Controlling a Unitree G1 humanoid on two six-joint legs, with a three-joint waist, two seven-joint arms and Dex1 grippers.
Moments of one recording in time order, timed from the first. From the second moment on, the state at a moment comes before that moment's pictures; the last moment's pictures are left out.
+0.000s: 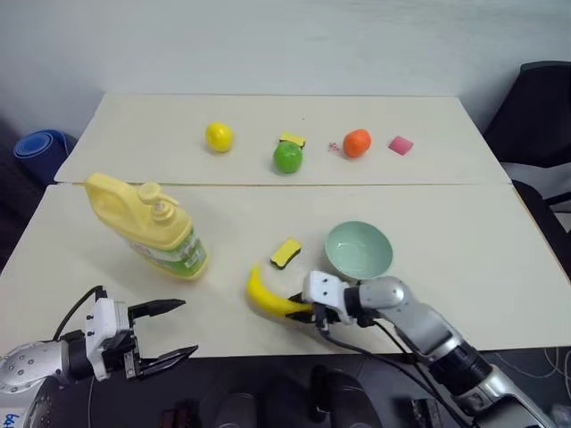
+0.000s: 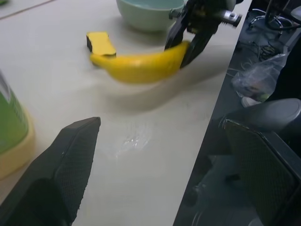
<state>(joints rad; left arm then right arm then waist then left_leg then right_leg) 0.34 0.72 0.33 -0.23 -0.54 0.04 -1.15 -0.29 -0.55 0.35 -0.18 0.24 0.24 1.01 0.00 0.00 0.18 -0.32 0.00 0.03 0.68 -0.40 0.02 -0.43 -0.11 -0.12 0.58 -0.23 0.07</state>
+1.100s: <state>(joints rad) 0.19 0.64 0.27 -0.21 -0.55 0.06 -1.10 -0.30 -0.83 -0.15 0.03 0.39 0.22 1.06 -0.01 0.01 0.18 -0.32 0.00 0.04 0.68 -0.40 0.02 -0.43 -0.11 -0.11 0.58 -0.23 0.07</state>
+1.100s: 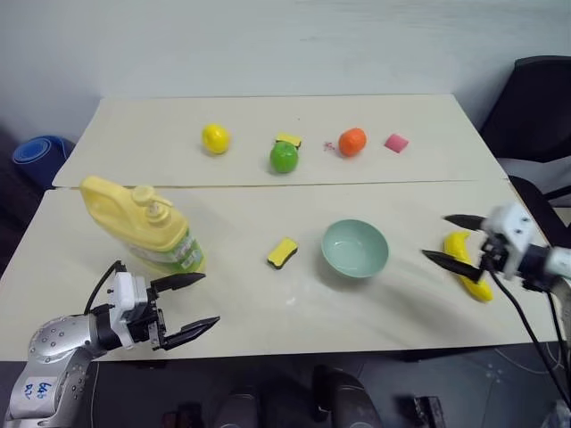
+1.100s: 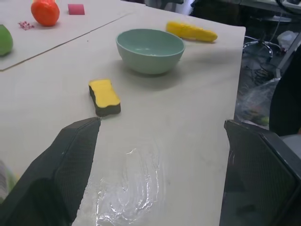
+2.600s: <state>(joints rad) 0.15 0.61 0.27 -0.22 -0.55 0.06 -1.04 -0.49 -0.81 -0.15 0.04 0.19 0.50 0.95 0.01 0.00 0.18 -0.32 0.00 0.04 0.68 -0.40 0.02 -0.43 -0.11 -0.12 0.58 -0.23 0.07</state>
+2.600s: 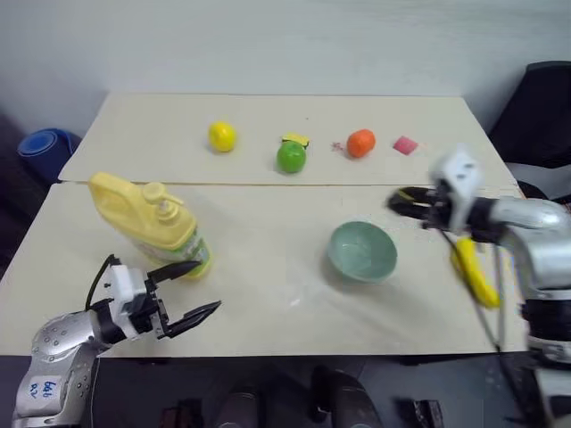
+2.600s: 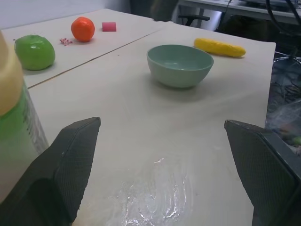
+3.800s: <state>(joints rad) 0.25 0.64 0.34 -0.25 -0.55 0.07 -1.03 -0.38 -0.65 0.27 0.06 0.08 0.29 0.90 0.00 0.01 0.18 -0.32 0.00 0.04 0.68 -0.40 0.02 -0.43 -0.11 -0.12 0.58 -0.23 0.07</state>
